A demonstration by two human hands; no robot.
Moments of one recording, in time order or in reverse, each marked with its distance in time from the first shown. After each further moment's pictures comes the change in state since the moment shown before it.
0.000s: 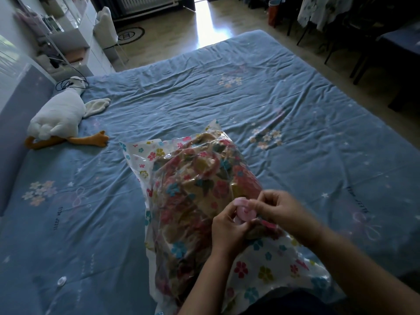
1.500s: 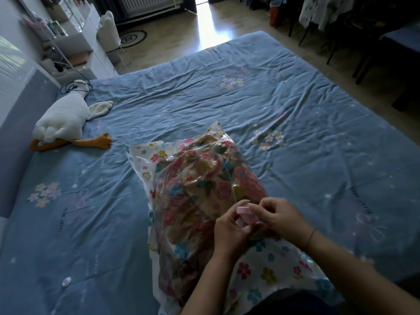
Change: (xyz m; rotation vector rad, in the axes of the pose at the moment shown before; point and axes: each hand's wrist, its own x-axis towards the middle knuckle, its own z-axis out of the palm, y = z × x) left_hand 0.000 0.001 -0.003 0.011 -0.010 0.002; right_hand 0.012 0.032 0.005 -0.320 0.140 -0.091
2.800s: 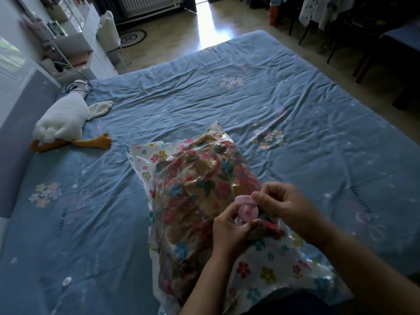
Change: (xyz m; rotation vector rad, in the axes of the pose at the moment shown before) left_hand -0.002 0.010 0.001 -0.031 -0.013 0.007; right_hand -0.006 -0.029 -0.023 0.426 -0.110 -0.133
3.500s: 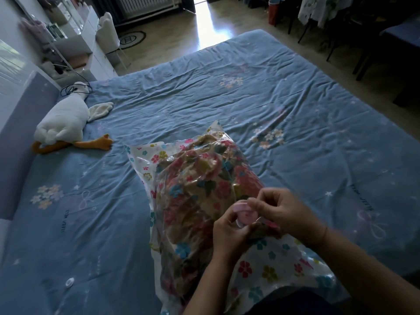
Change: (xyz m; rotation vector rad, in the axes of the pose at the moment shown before) left_hand -0.007 -0.007 0.000 -0.006 0.032 -0.010; right_hand -0.002 0.003 0.006 -0.244 0.034 0.029
